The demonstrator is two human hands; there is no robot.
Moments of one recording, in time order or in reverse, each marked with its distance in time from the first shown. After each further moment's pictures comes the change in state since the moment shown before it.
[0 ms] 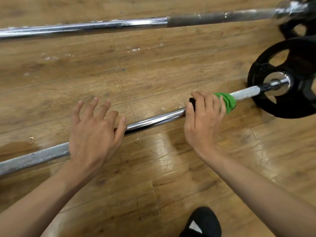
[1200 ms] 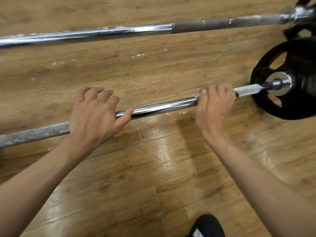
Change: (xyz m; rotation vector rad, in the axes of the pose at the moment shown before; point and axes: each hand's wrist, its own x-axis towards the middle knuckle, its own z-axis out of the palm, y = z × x) left_hand 0.056 -0.028 0.001 0.129 -0.060 0.168; right_hand 0.053 0.026 0.023 -0.073 0.094 0.069
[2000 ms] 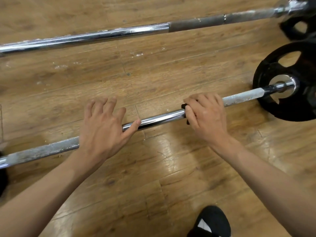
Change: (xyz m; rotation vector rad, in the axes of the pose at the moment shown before) left_hand -0.032 0.021 -0.007 -0.063 -0.096 -0.054; right_hand -0.031 -0.005 -0.034 0.058 -0.175 -0.443
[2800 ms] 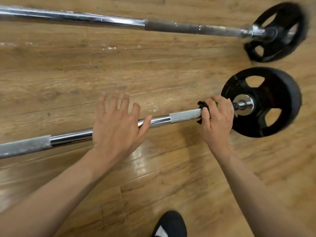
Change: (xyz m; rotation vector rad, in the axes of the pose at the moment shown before) left_hand 0.027 0.116 -0.004 -0.082 0.074 0.017; right_hand -0.037 0.105 -0.026 -0.134 0.059 0.269
